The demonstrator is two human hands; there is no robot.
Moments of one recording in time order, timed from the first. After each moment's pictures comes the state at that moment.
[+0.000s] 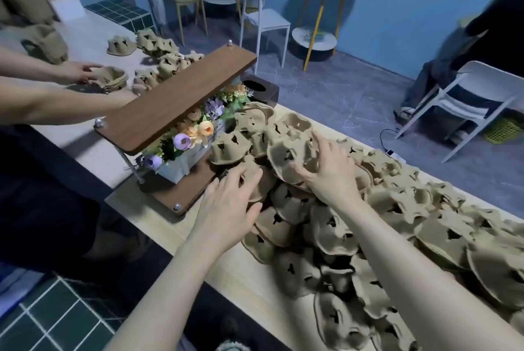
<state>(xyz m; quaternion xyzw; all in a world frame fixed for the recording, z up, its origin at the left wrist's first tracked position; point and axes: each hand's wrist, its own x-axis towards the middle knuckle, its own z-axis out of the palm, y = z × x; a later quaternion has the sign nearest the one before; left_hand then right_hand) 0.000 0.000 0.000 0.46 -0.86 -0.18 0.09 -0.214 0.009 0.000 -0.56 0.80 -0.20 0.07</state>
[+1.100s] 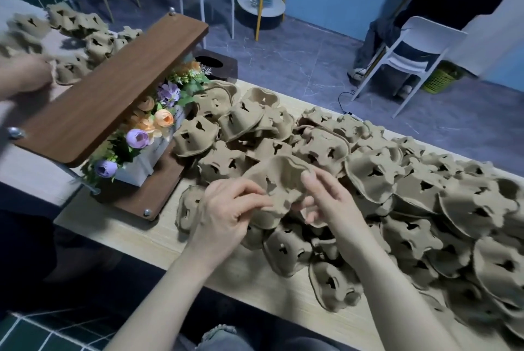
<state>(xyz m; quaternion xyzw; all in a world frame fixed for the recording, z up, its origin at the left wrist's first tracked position) -0.003 -0.005 -0.041 0.22 -0.86 -0.26 0.38 -0.166 0.100 0.009 -0.25 0.68 -0.54 0.42</state>
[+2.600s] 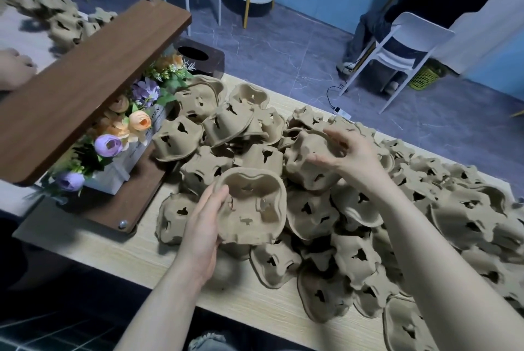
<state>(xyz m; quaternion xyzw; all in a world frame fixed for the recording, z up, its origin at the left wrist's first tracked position) -0.028 -0.008 -0.034 0.44 -0.33 -0.79 0.28 -0.280 0.042 0.011 -0.40 0.85 -0.28 0.21</state>
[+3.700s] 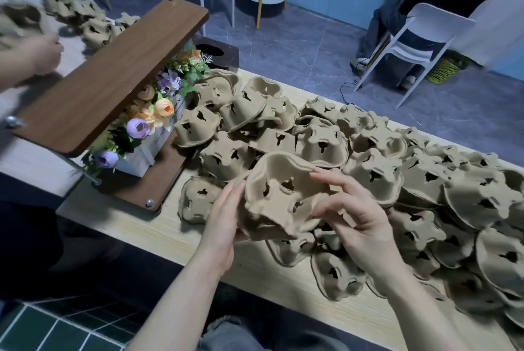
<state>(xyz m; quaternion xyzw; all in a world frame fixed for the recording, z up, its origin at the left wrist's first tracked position) -0.013 0.023 -0.034 0.46 -0.40 -0.75 0.25 -0.175 0.139 -0.001 -0.55 0.64 -0.50 0.19</state>
